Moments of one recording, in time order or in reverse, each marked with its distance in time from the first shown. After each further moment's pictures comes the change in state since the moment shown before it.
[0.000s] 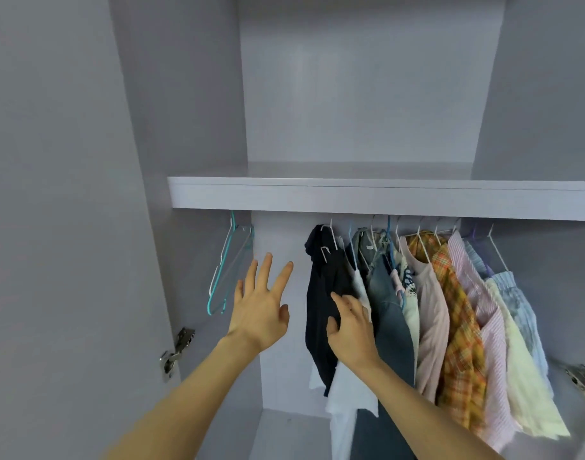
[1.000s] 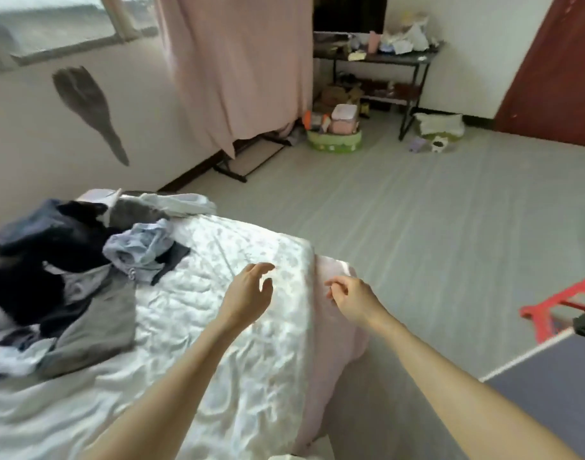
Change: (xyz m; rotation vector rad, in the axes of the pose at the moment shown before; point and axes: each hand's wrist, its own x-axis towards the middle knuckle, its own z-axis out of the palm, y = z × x) left_hand -0.770 0.212 -0.103 0.190 0.610 -2.006; right_hand -0.621 -0.218 0.028 0.373 -1.786 -1.247
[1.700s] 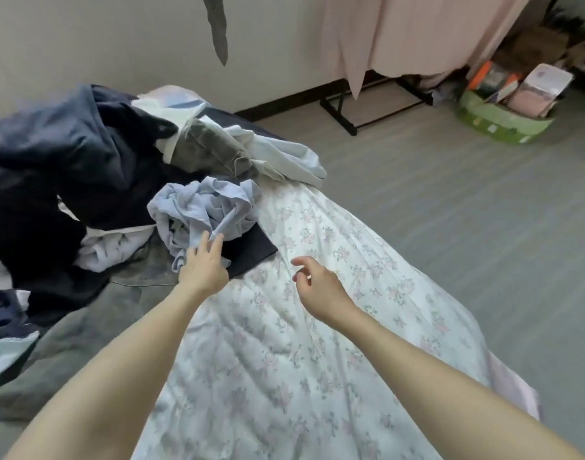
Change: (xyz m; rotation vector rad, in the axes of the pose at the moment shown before) left_hand 0.276 -0.469 -0.017 0.301 -0.104 -0.694; right_hand 0.415 -0.094 0.344 -0.208 -0.467 -0.166
